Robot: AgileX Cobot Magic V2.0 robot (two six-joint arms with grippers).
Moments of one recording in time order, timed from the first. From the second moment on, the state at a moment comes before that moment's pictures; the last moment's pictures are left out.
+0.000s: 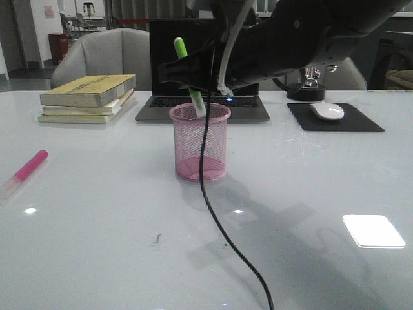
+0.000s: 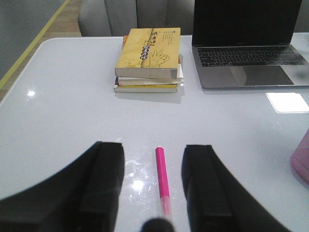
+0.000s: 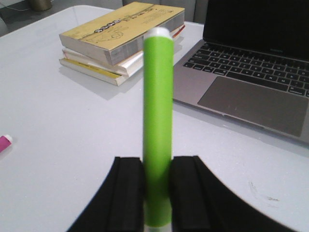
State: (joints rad) left arm -0.05 0.84 -0.64 -0.18 0.21 0.17; right arm 0.52 1.97 -1.22 0.04 -0.41 0.08
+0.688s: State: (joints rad) left arm -0.05 0.84 -0.64 -0.18 0.20 0.17; right arm 0.52 1.97 -1.22 0.01 -0.31 0.08
